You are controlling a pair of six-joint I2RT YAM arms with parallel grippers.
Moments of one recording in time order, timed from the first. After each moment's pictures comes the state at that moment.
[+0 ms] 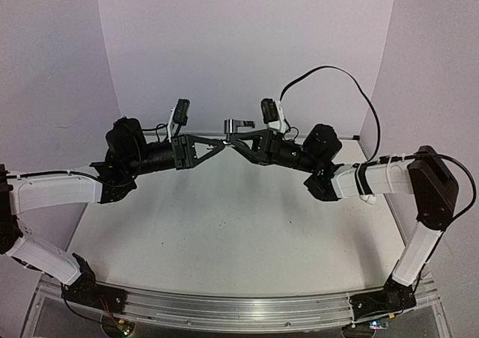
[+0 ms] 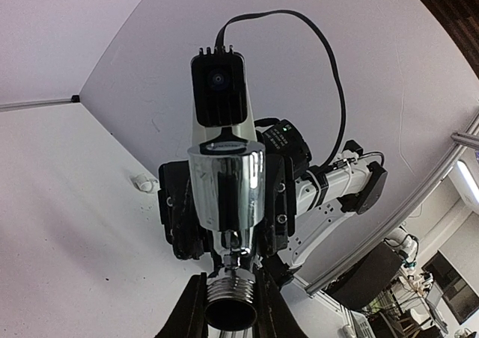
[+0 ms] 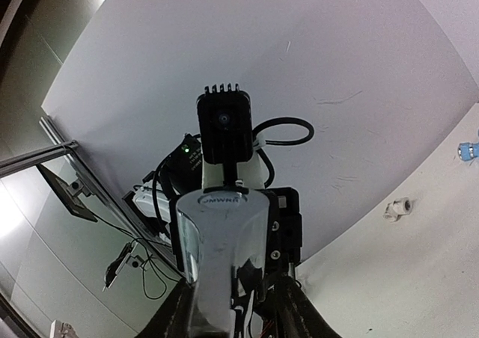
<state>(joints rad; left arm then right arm) -0.76 1.33 0.85 0.61 0.61 -0.77 0.77 1.77 1.07 1.09 -0.75 1.04</state>
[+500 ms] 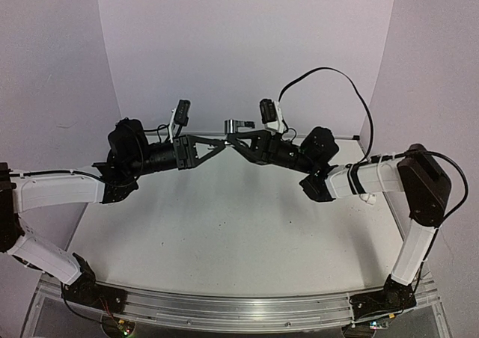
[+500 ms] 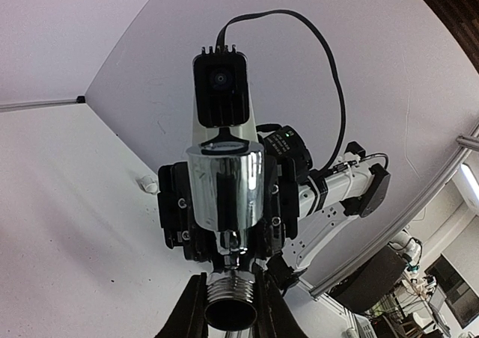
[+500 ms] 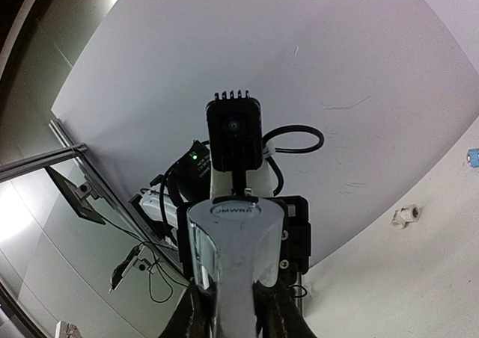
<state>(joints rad) -0.76 1.35 0.85 0.63 0.60 -0.77 0.77 1.83 1.09 1.20 -0.75 1.09</state>
